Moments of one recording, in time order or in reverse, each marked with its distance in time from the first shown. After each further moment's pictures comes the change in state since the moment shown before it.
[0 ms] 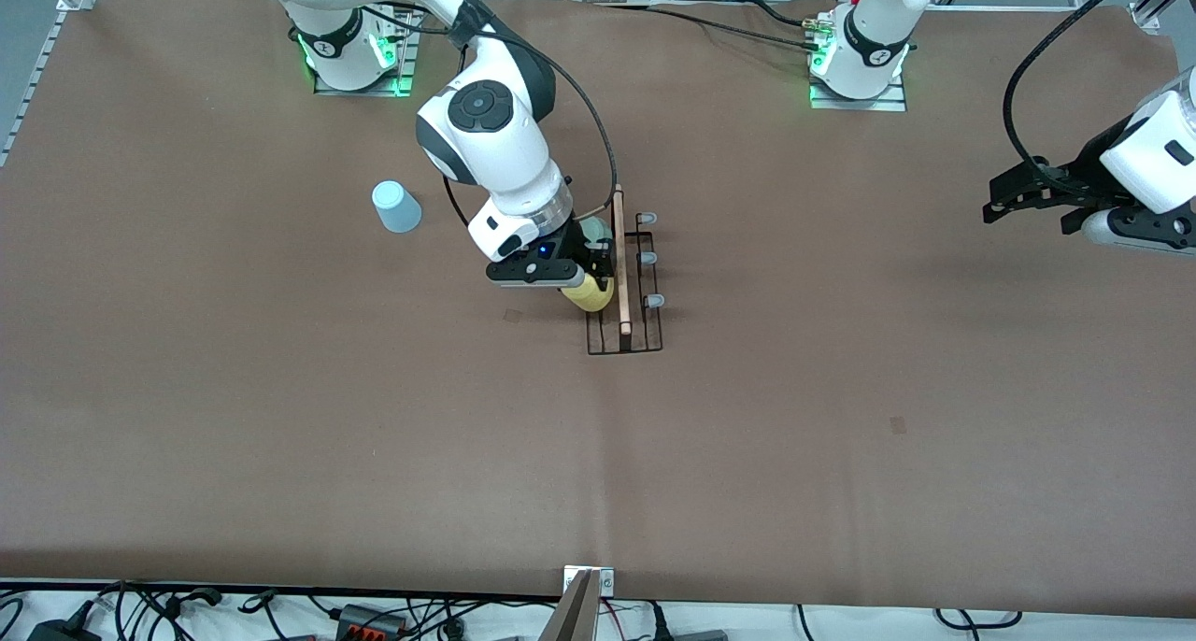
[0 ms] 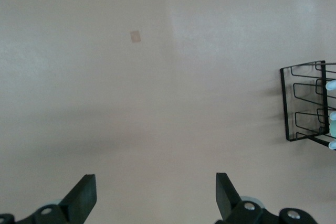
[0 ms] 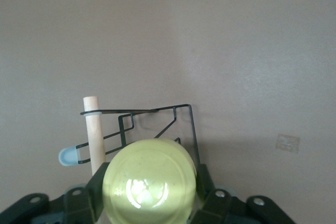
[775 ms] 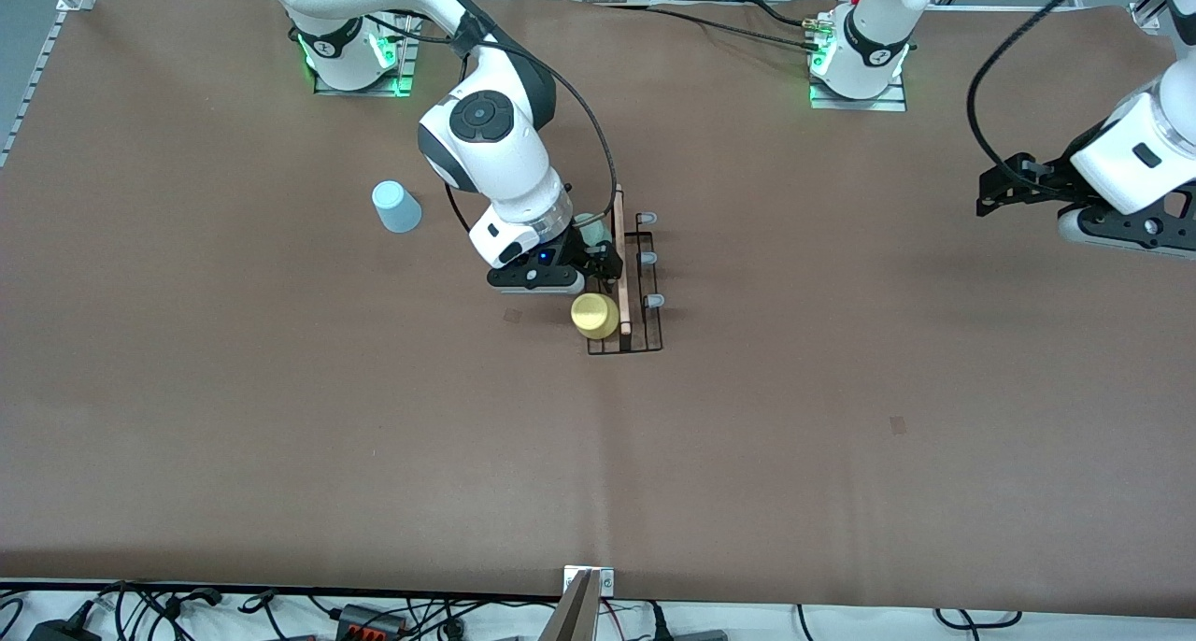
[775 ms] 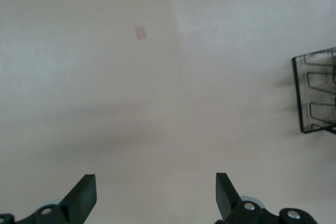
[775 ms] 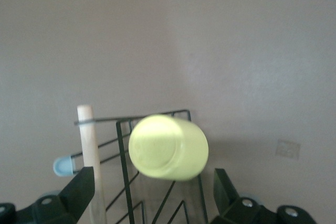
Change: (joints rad) left arm -0.044 0.014 -0.008 0.032 0.068 0.002 0.000; right arm -0.009 0.008 -0.009 0.017 -0.001 -0.005 -0.006
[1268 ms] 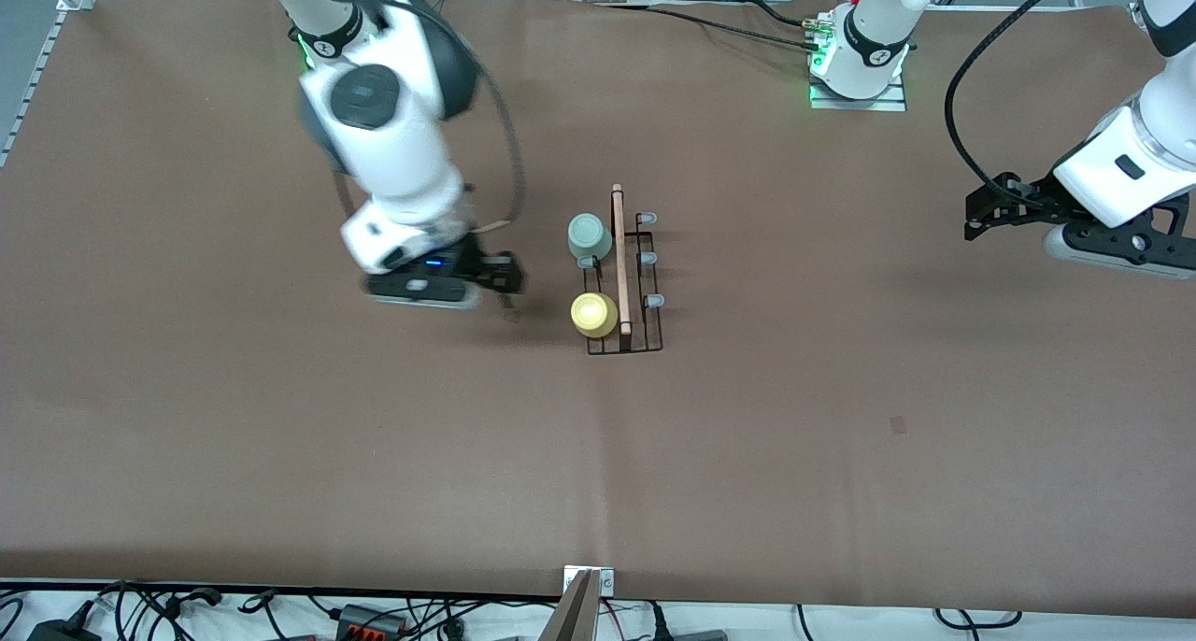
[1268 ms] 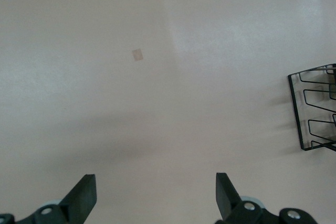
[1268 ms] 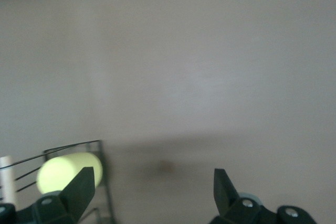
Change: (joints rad) left arm -0.014 0.033 0.003 0.012 0.000 0.057 0.000; right arm -0.209 -0.227 -0.009 0.023 0.021 -0.383 -0.232
